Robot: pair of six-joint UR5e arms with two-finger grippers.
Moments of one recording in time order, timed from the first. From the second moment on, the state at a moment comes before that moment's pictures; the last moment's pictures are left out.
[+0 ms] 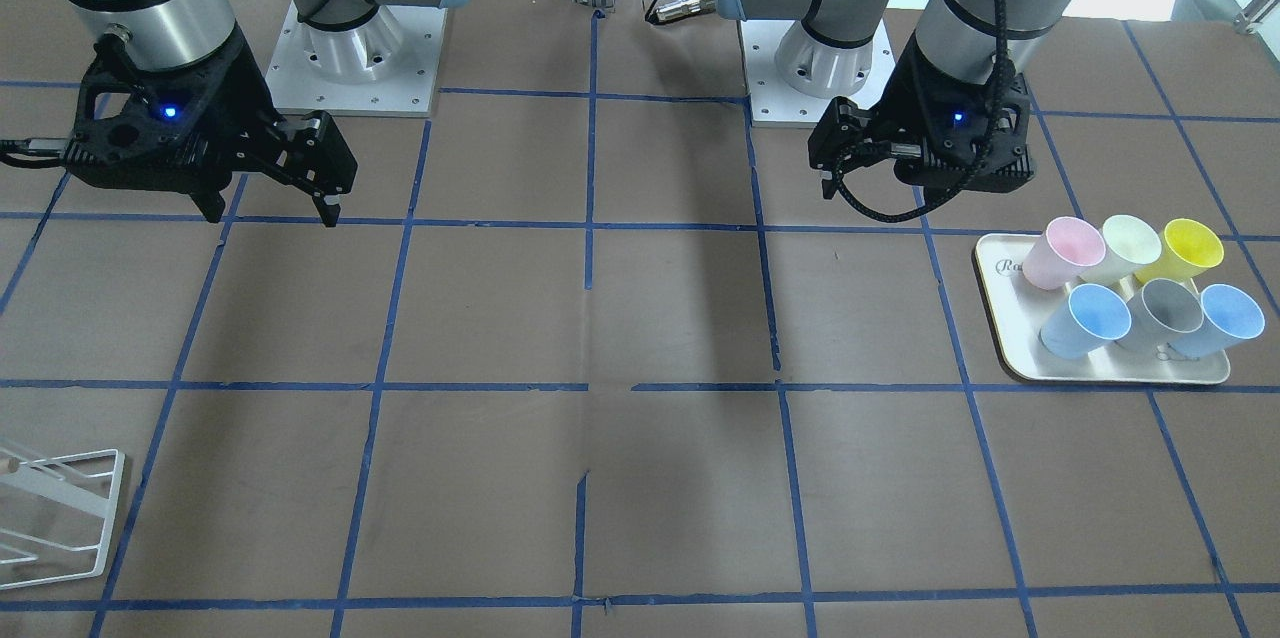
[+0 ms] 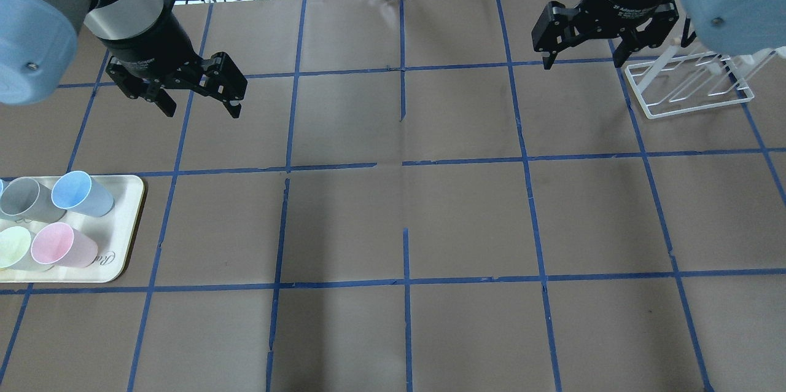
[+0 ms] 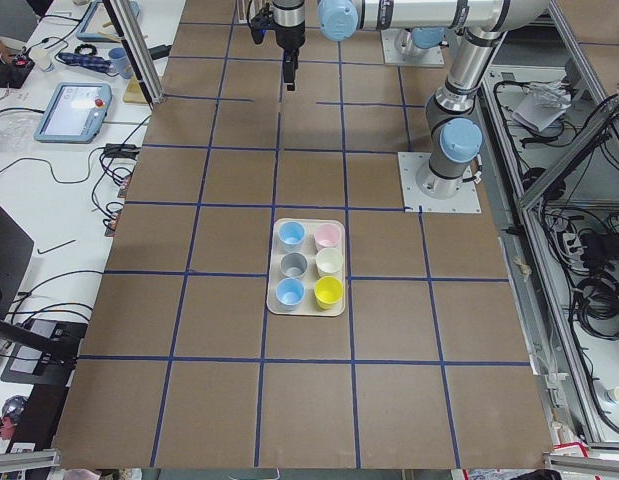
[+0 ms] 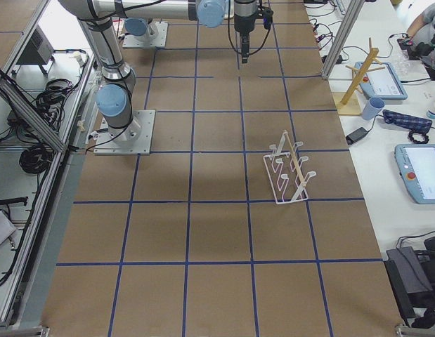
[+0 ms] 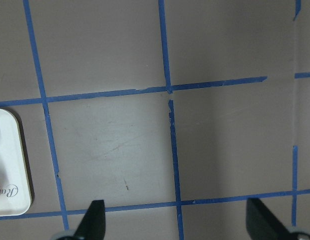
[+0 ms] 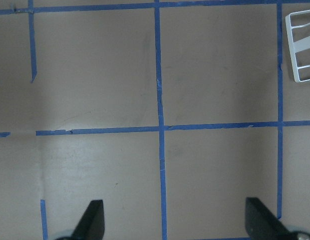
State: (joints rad) left arm -1.53 -1.58 -1.60 -1.56 1.57 0.11; right arm 1.56 -1.53 1.55 -1.68 -1.57 0.02
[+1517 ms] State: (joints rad) left arm -1.04 -1.68 -1.62 -1.48 1.57 0.72; right arm 1.56 -1.53 1.56 -1.68 -1.57 0.02
